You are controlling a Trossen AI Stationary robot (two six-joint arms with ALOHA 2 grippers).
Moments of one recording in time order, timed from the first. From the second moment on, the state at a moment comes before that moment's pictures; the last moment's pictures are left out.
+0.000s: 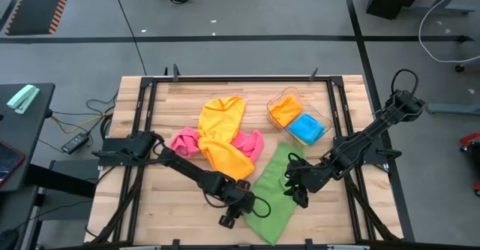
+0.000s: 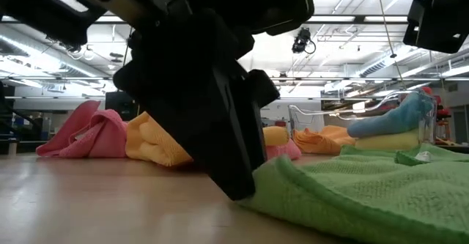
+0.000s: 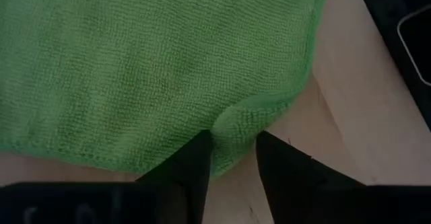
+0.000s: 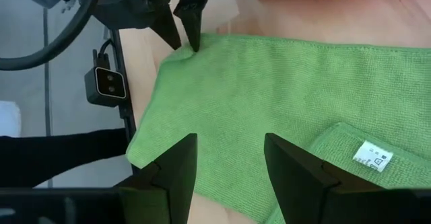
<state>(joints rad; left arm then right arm) -0.45 2.16 1.47 -0.31 0.12 -0.08 0.62 1.31 0.82 -0.38 0.18 1.02</state>
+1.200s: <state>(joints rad) -0.22 1.85 1.83 -1.20 -0.15 -0.14 0.63 1.31 0.99 -0.54 0.19 0.84</state>
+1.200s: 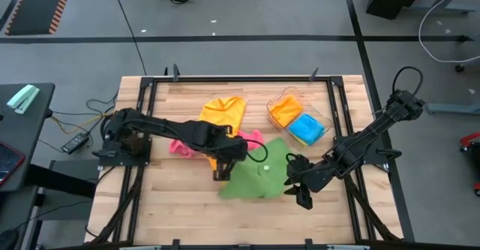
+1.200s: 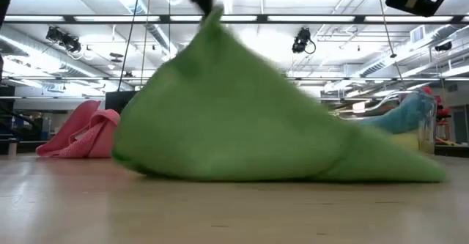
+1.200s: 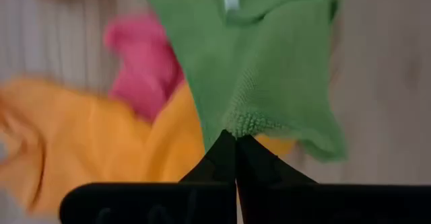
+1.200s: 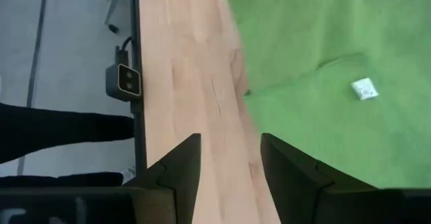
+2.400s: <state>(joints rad) -0.22 1.99 1.68 -1.27 -0.07 0.01 0.49 1.49 0.67 0.00 0.39 0.66</state>
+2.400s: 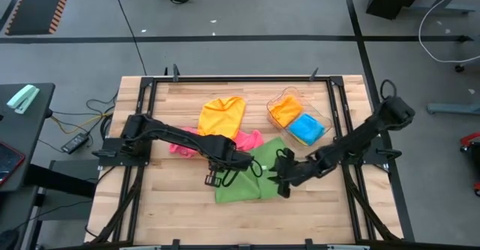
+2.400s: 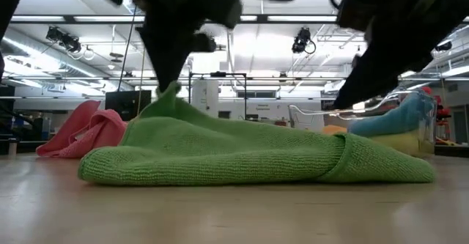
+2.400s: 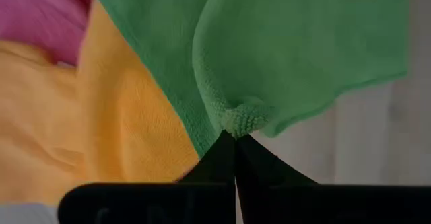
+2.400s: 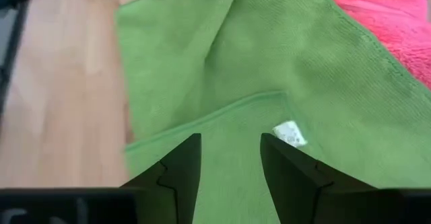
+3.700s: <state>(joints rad) 0.14 1.56 1.28 -0.96 -0.02 0.05 0.25 1.51 0.68 0.22 0.32 0.39</state>
